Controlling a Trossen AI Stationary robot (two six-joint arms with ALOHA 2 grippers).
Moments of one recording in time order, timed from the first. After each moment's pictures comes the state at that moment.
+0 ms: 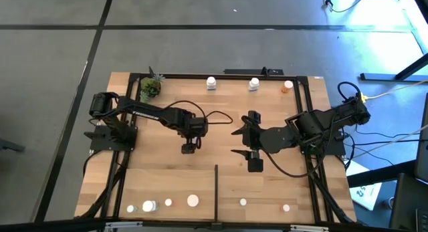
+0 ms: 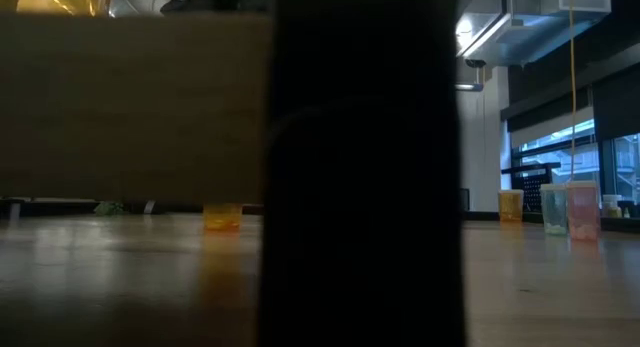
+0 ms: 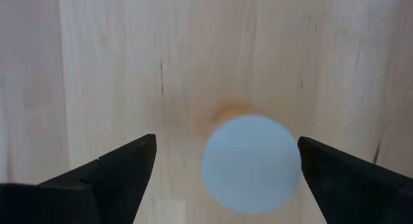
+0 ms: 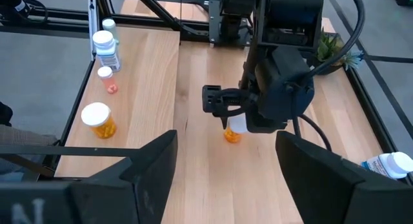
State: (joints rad) left arm 0.01 1.69 1.11 -0.74 -0.04 -0.05; right arm 0.42 1.53 1.73 -0.87 0.41 0.20
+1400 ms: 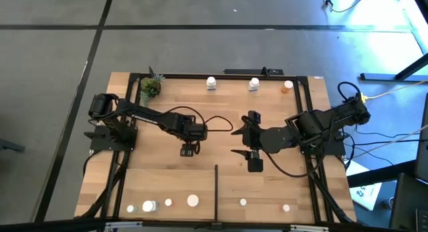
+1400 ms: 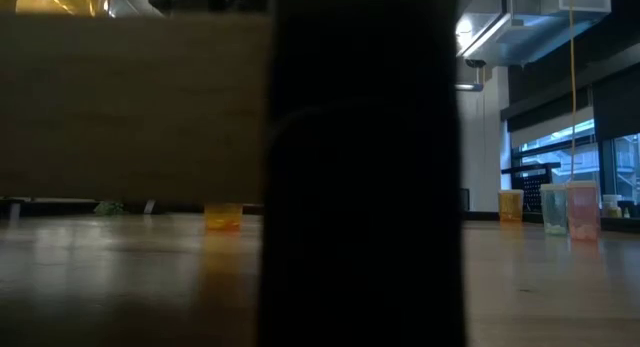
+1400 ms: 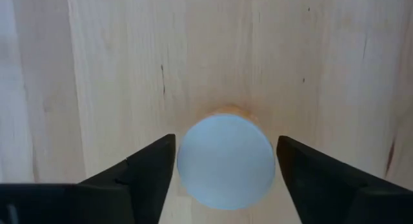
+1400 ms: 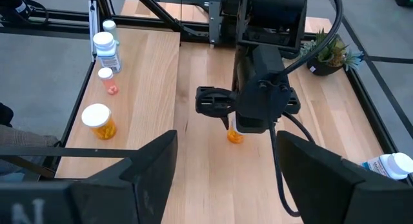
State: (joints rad) left arm -0.06 1.69 1.11 -0.75 -0.14 -0.05; right arm 0.42 1.53 1.73 -0.87 0.41 0.20
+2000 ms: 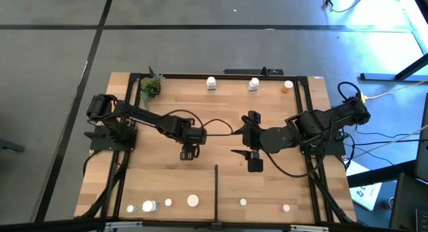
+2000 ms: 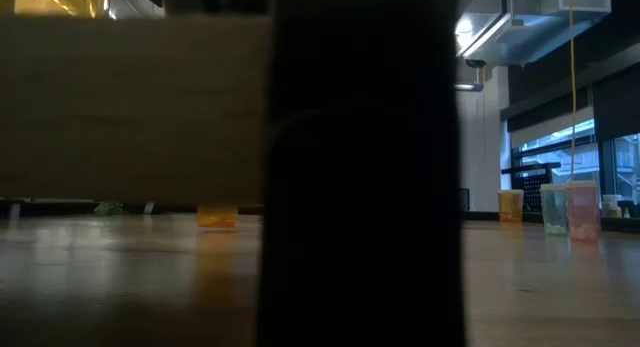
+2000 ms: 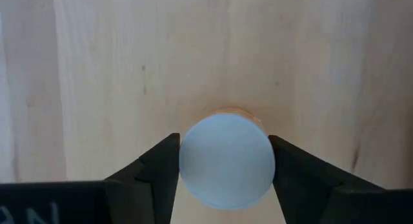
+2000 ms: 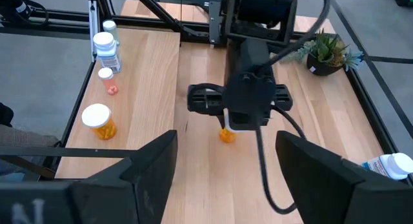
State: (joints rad) left arm -0.12 1.68 1.11 -0.75 -0.14 -0.14; right arm 0.42 1.53 1.73 -0.87 0.41 0.20
